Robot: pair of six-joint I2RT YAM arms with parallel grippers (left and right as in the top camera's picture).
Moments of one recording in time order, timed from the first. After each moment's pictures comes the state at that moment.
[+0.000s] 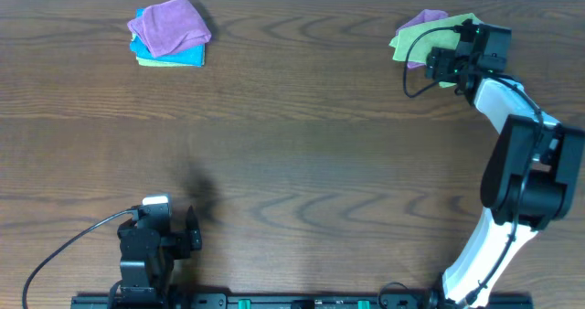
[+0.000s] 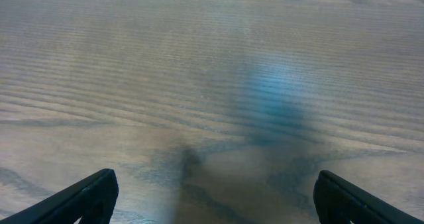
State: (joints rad) left arm -0.05 0.01 0.18 -0.82 -0.12 -0.07; right arm -0.19 2.14 1.41 -0.08 -0.15 0.03
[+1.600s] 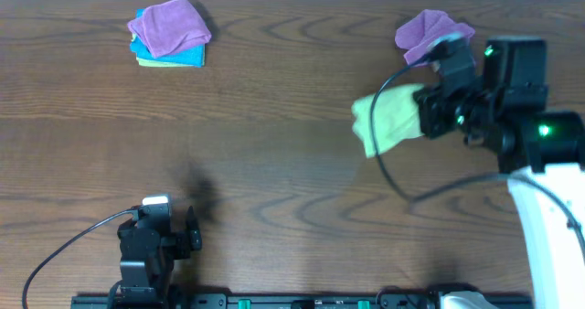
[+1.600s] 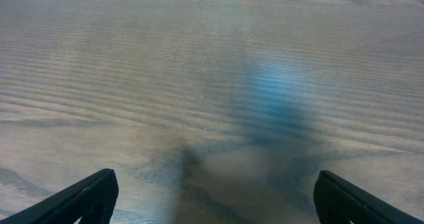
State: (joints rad) left arm -0.05 0.01 0.18 -0.82 -0.12 -0.07; right arm 0.12 1.29 1.43 -1.05 -0.31 -0.19
